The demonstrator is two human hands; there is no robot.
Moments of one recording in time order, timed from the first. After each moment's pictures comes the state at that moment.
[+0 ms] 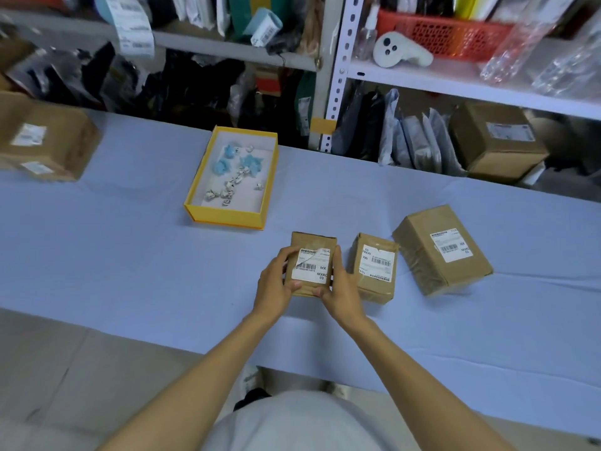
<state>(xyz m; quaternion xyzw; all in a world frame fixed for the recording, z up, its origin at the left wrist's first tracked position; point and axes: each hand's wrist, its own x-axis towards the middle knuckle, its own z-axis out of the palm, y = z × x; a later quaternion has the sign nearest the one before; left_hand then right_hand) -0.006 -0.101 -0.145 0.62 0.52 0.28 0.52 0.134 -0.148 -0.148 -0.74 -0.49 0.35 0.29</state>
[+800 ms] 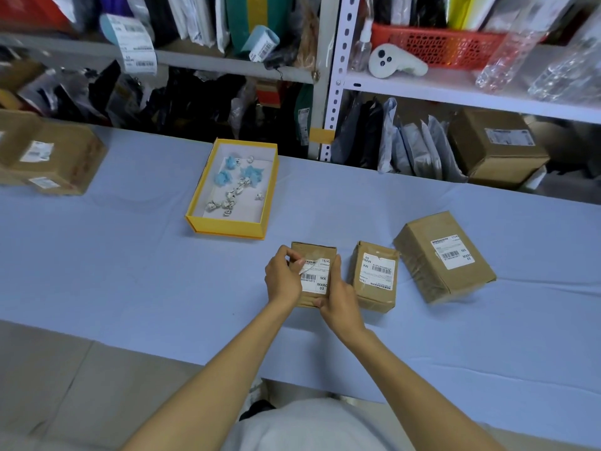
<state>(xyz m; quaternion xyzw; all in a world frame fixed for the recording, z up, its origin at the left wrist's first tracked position) 0.033 -0.078 -0.131 0.53 0.66 0.28 0.45 0.132 -0.149 -0.151 -0.76 -0.52 0.31 0.24</state>
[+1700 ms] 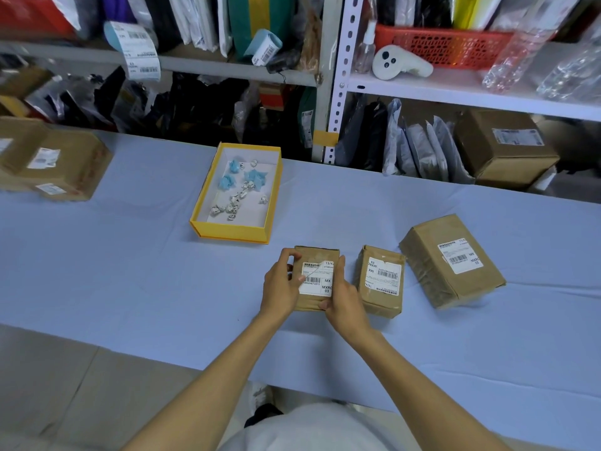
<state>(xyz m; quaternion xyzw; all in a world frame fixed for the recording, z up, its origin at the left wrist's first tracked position) 0.009 -0.078 -0.134 0.62 0.58 0.26 0.47 0.137 -0.139 -0.161 -0.76 -0.54 0.30 0.21</state>
